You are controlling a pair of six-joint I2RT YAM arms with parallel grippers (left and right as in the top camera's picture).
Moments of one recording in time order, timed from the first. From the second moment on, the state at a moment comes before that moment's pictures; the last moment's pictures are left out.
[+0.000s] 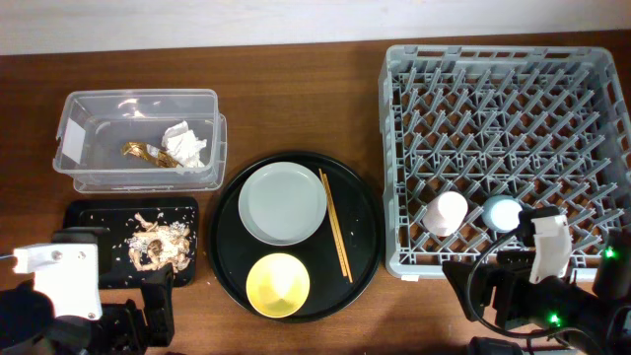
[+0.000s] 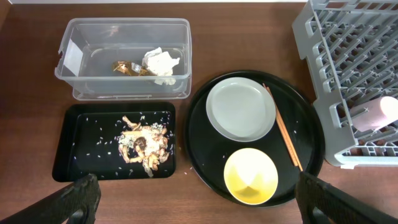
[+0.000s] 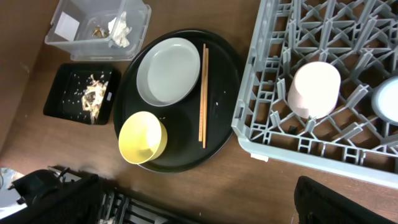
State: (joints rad) left arm -0.27 0.91 1.87 -1.69 -0.12 -0.18; right arm -0.20 0.77 1.39 -1.56 -0.58 -0.06
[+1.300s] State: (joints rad) left arm -0.13 0.81 1.55 -1.11 -0.16 -0.18; right arm -0.05 0.77 1.39 -1.44 -0.60 -0.06
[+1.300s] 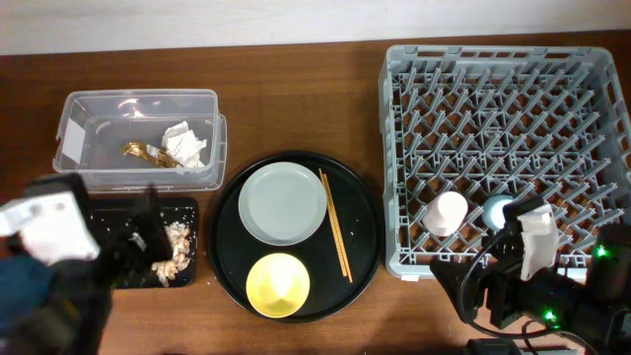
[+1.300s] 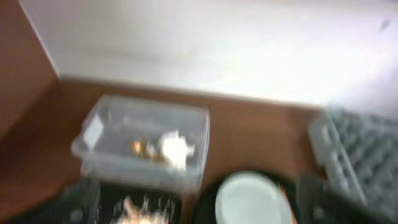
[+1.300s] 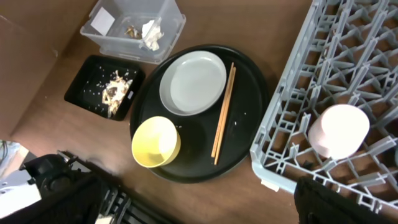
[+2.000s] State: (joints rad) left arm -0.02 0.01 0.03 -0.04 0.14 -0.15; right arm -0.05 0.77 1.39 -1.44 -0.61 -0.06
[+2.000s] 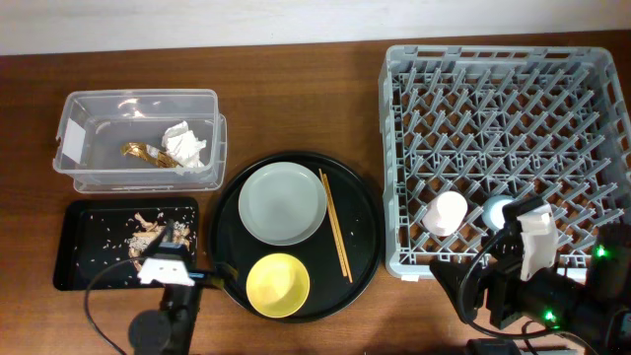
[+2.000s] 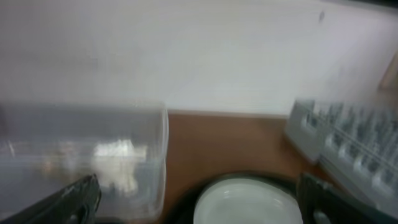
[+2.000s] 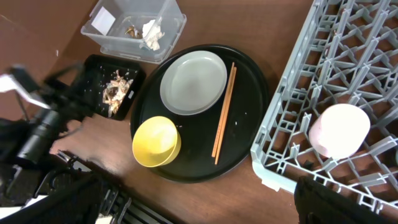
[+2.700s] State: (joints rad) left arm -0.02 0.01 0.01 -0.06 0.15 -0.15; right arm -0.04 0.78 1.39 -1.36 -0.70 -0.02
